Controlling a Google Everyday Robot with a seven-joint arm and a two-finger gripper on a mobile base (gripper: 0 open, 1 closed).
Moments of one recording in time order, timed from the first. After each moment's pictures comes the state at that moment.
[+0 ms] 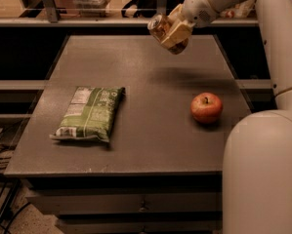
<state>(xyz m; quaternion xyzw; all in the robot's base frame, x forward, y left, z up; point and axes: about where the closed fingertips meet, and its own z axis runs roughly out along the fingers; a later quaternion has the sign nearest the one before) 0.720 -0.061 0.951 -0.66 0.64 0.16 0.36</state>
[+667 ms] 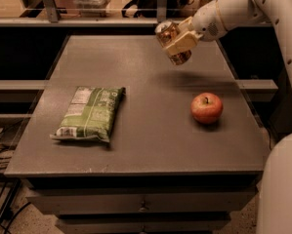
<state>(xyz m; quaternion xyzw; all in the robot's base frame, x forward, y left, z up) 0.703 -0.075 0.936 -0.58 0.68 0.24 0.39</state>
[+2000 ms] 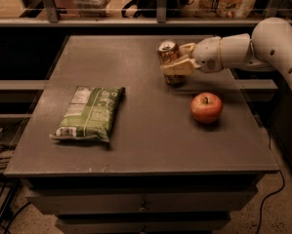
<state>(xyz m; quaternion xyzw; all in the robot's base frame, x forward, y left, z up) 0.679 -0.073 0.889 -0.50 0.65 0.29 0.49</state>
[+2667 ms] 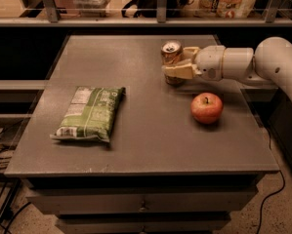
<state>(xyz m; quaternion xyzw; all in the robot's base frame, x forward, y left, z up) 0.680 -0.081 0.885 -0.47 0.63 0.28 0.55</state>
